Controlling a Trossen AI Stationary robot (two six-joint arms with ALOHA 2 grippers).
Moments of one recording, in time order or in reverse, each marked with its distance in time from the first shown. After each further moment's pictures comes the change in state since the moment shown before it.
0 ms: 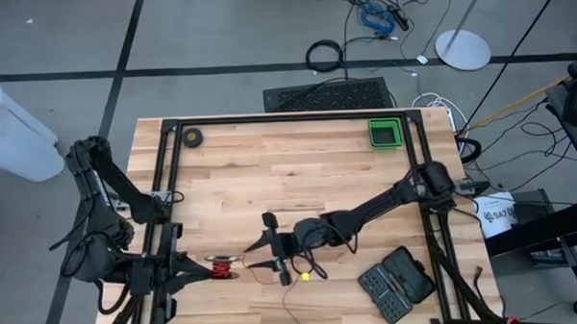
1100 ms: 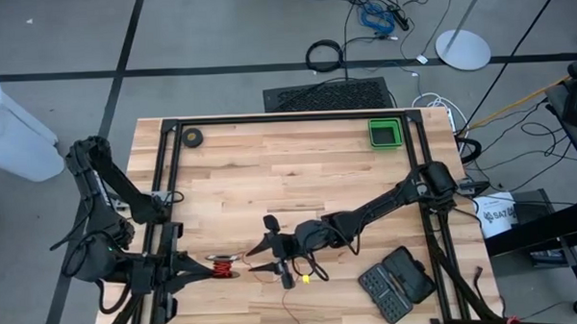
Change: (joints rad) left arm 0.006 0.000 0.000 -0.002 0.000 -0.002; right arm 0.010 -0.019 0.000 -0.036 -0.017 0.084
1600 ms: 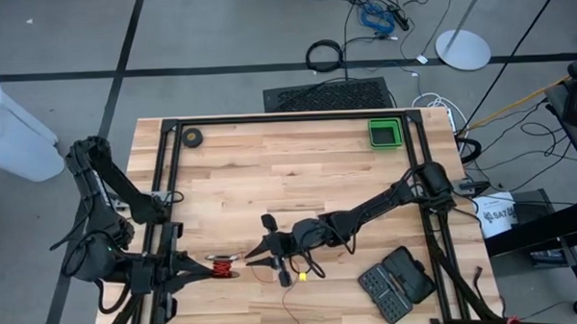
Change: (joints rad) left arm 0.000 0.000 0.000 0.004 0.000 0.000; right arm -0.016 0.032 0.000 0.041 -0.019 0.008
